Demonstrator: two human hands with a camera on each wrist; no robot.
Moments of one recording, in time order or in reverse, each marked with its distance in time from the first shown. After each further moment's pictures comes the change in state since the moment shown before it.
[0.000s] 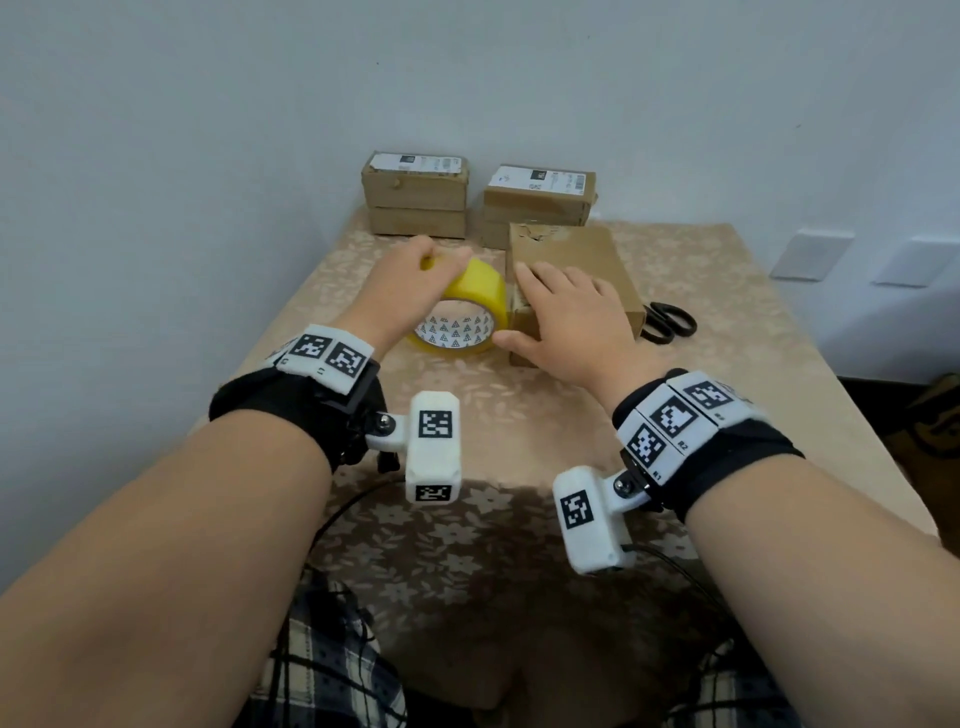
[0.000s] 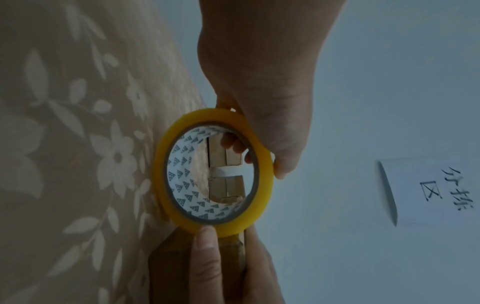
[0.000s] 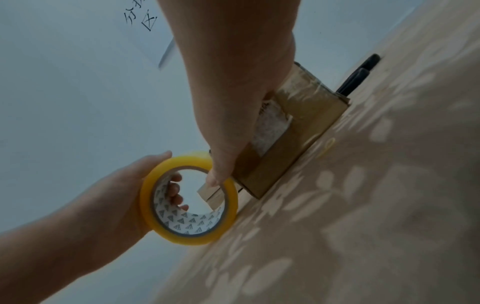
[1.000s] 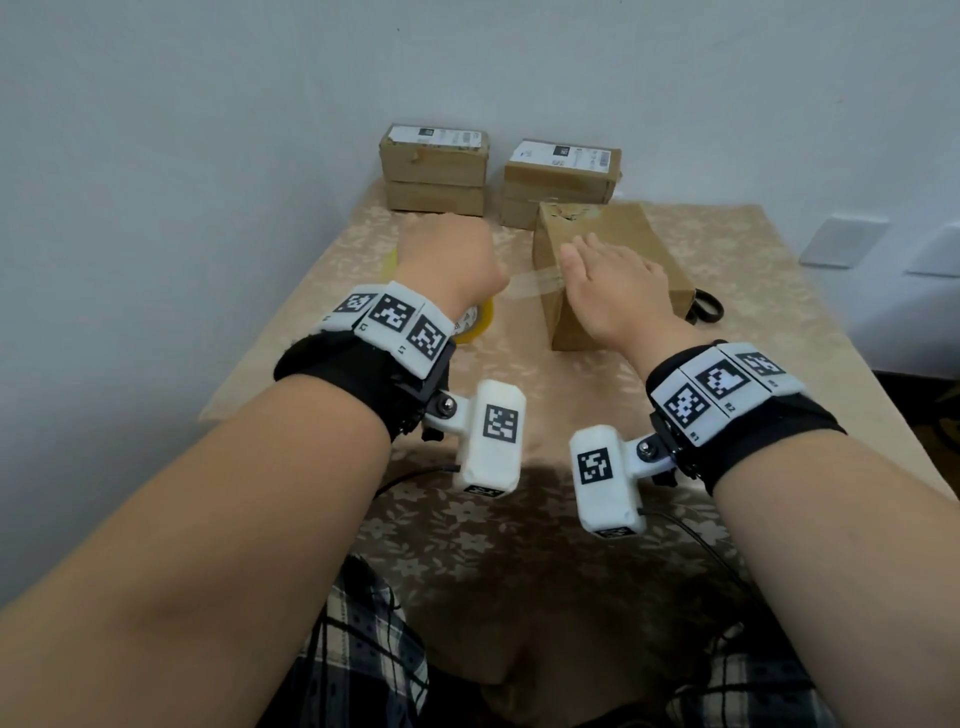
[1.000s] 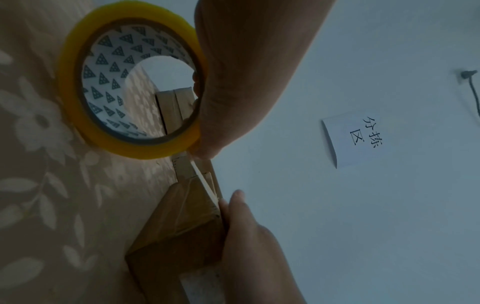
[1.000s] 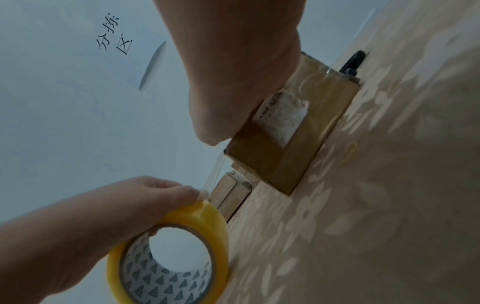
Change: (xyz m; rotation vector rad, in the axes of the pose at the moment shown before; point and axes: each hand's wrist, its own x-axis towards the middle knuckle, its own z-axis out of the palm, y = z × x) left_hand 0.011 0.030 0.012 0.949 -0.125 0.045; right_hand 0.007 0.010 -0.006 0.278 -0.032 0.218
